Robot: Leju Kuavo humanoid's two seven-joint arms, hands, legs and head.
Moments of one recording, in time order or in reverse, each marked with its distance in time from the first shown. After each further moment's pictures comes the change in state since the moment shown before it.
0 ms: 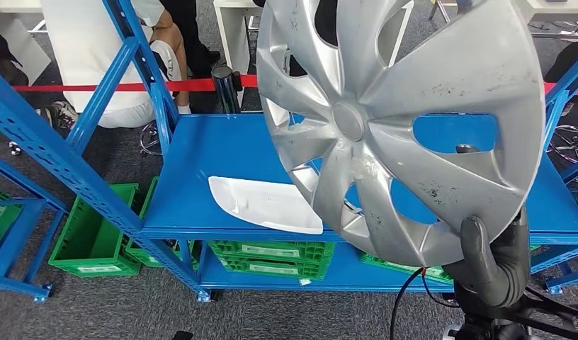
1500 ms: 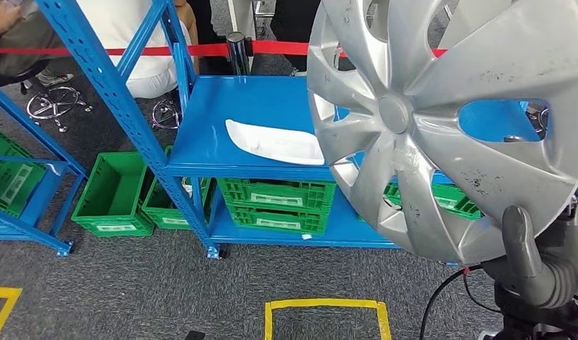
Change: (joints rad) left arm -0.003 -0.049 0.004 0.000 -0.024 -0.017 -0.020; right arm 0.052 -0.085 -0.116 -0.105 0.040 -0.139 0.080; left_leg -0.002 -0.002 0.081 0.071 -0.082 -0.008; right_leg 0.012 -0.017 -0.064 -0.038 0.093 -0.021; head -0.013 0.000
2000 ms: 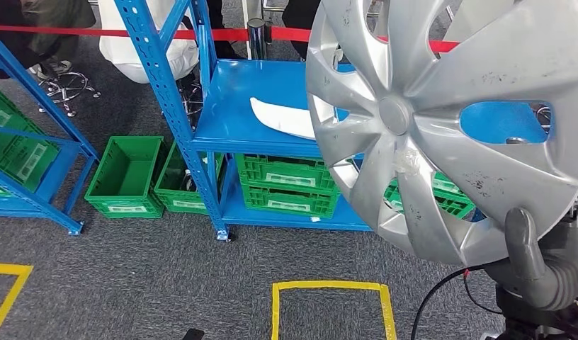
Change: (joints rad) left arm 0.000 0.000 0.000 0.000 0.005 0.002 -0.005; right arm -0.016 0.003 0.008 0.012 -0.017 0.014 -0.003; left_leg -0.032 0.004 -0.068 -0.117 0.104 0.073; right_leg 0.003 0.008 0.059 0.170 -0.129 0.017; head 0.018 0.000
